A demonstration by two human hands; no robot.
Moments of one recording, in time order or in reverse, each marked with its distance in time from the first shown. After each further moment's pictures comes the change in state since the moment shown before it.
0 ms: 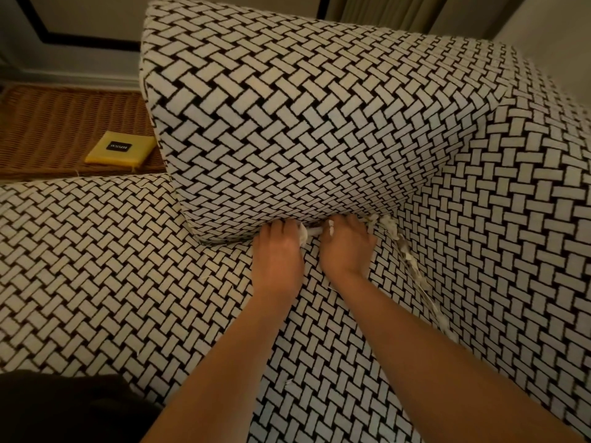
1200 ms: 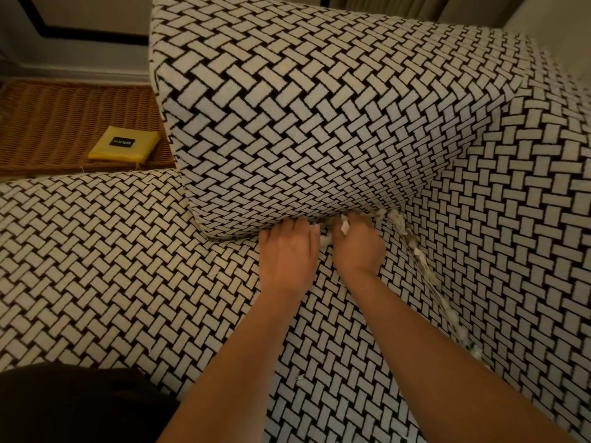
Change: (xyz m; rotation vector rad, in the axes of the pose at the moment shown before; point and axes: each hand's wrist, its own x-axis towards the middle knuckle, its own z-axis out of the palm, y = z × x) left_hand 0.000 0.000 0.001 0.000 0.131 0.054; right_hand -0.003 -0.003 -0.006 0.065 0.050 0.119
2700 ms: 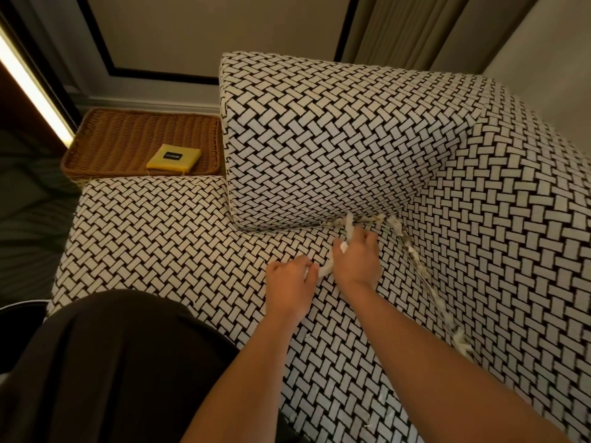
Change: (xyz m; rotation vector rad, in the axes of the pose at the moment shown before) left_hand -0.073 -0.002 -0.037 -0.290 -0.185 -0.166; right_hand -0.051 0.001 -0.022 0.024 -0.081 0.004
